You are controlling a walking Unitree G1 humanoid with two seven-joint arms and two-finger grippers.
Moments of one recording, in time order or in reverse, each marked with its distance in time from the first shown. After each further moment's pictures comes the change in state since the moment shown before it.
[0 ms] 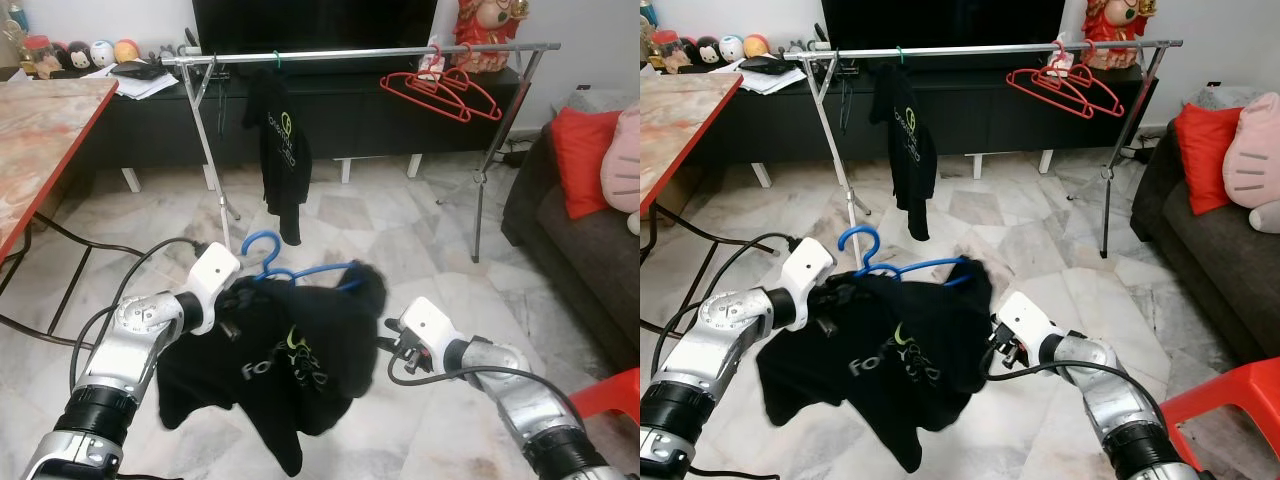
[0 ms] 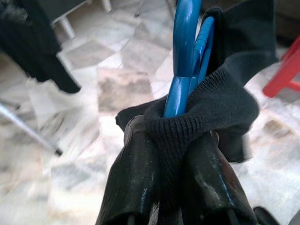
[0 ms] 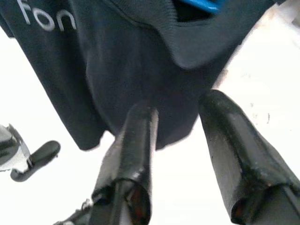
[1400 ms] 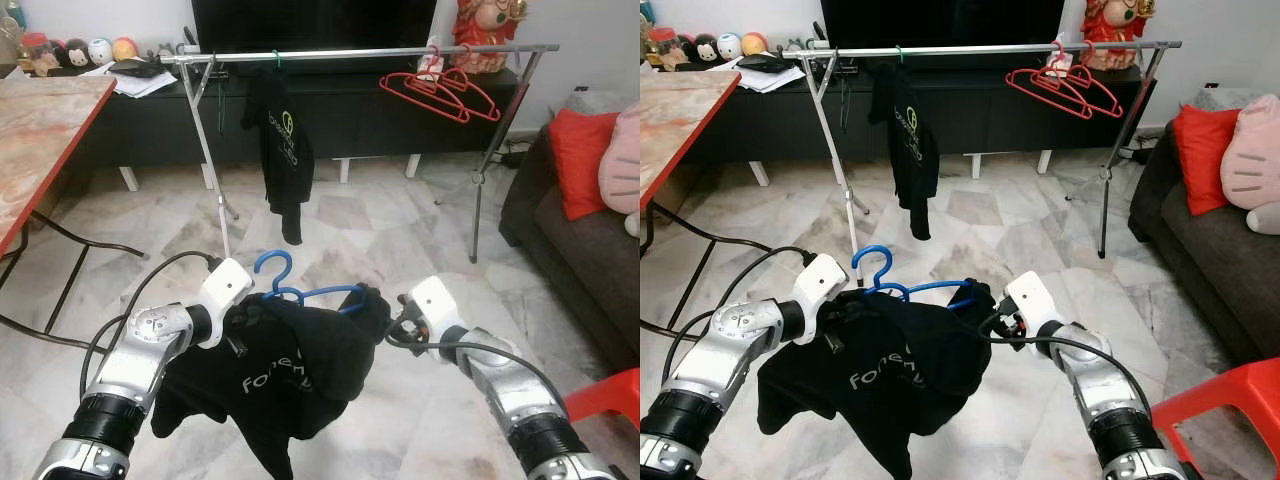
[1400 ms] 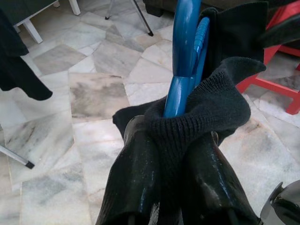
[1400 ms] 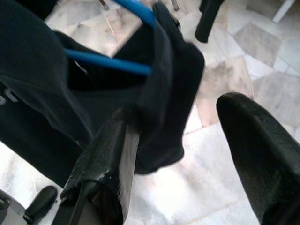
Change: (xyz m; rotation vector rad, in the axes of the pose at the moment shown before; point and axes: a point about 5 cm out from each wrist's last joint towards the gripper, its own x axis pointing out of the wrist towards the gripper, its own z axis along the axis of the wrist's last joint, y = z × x) left arm 0.005 -0.020 0.005 0.008 -0.021 -0.138; right arm 0.015 -0.009 0.000 0.232 -0.043 -0.202
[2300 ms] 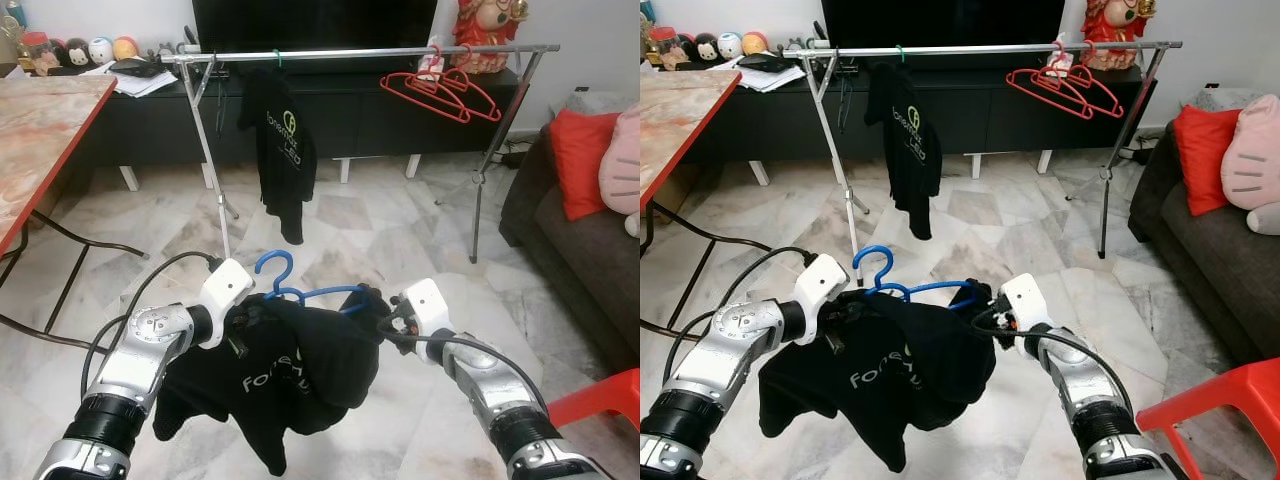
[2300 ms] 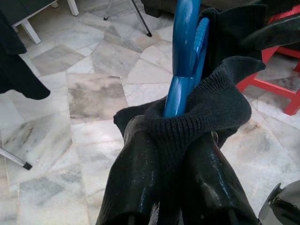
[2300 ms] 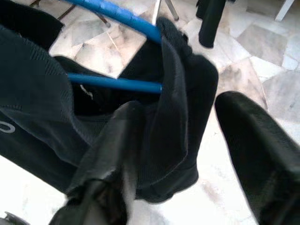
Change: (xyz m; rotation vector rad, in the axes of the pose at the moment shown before) left arm 0.001 0.000 0.000 -0.003 -0.002 -0.001; right arm 0.015 0.008 -0.002 0.096 -0.060 0.005
